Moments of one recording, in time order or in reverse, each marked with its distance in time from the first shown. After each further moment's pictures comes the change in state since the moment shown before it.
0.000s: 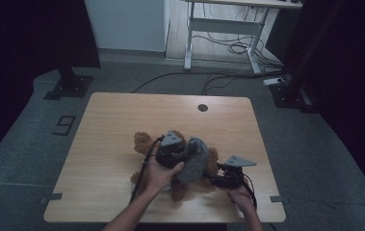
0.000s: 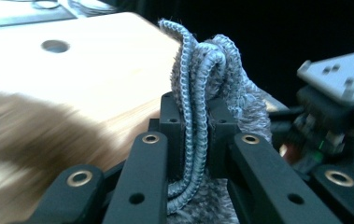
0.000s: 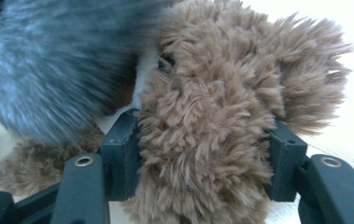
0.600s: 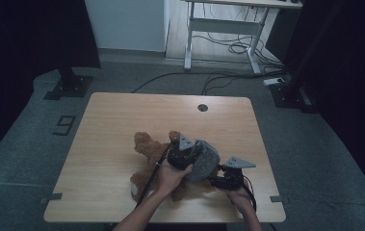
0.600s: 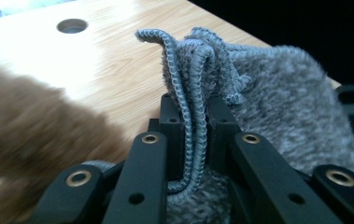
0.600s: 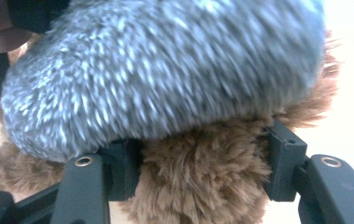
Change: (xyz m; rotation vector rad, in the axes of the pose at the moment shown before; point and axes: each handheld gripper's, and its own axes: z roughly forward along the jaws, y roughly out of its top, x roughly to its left) left arm 0.000 -0.020 0.036 0.084 0.147 0.067; right arm 0.003 -0.003 0.000 0.007 -0.037 -0.004
